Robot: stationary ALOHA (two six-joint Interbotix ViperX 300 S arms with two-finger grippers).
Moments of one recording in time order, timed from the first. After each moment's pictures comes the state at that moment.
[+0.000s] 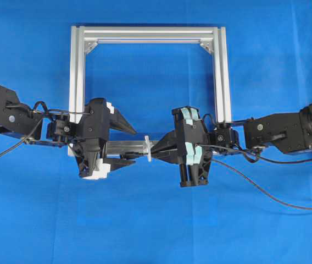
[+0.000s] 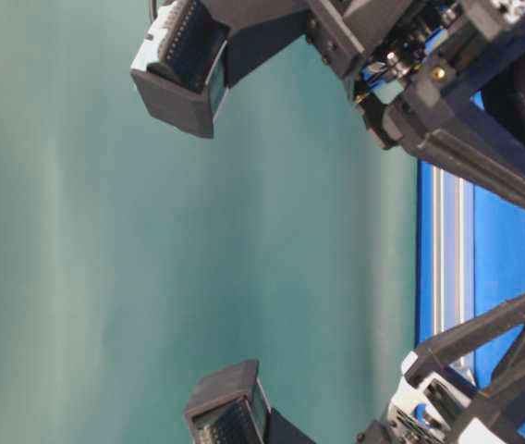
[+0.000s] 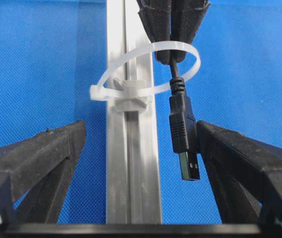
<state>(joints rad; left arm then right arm) -0.12 0.13 0.83 -0.09 -0.43 -0.02 0.15 0.12 0.75 0.13 -0.36 0.07</state>
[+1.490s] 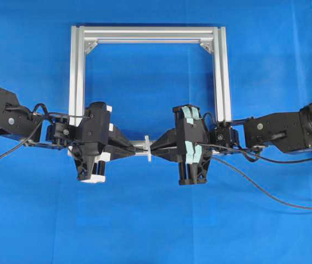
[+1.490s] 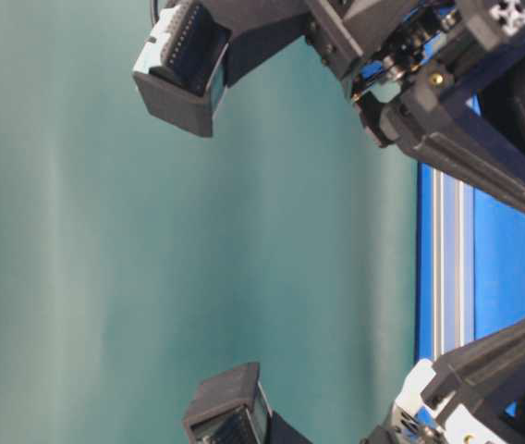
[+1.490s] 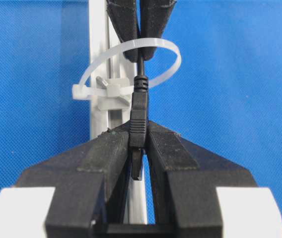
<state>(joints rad) -0.13 0.13 0.83 -0.09 -0.43 -0.02 0.15 0.12 0.75 0.13 -0.36 0.07</state>
